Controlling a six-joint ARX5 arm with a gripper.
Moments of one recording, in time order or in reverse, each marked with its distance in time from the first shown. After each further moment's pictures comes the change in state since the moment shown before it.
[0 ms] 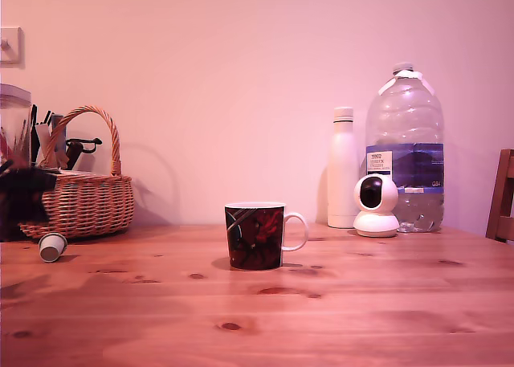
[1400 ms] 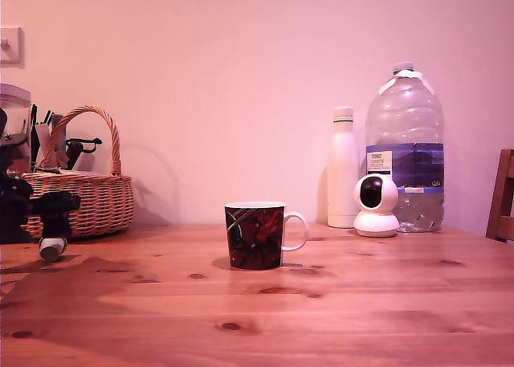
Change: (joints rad) arm 0.074 0.394 0.341 -0.012 0.092 -0.002
